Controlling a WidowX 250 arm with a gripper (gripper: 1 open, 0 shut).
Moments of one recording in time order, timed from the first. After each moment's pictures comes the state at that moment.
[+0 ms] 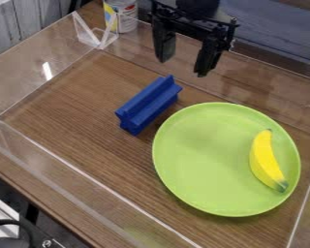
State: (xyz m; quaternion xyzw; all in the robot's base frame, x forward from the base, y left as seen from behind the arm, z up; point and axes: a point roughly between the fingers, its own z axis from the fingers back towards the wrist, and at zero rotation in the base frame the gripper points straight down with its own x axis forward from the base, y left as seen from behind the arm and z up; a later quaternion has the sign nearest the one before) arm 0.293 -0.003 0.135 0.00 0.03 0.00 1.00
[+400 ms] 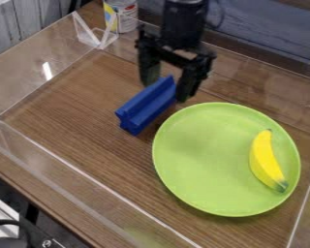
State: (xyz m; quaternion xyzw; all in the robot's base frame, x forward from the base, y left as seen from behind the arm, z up) arm 0.274 0.019 0.101 0.00 0.07 -0.03 1.00
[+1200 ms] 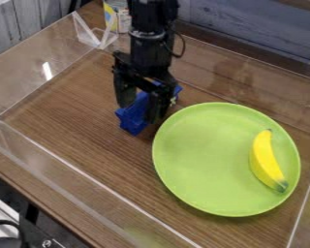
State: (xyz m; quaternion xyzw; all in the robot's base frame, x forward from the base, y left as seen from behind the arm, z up) arm 0.266 0.041 0.059 -0.01 0.06 -0.08 1.00
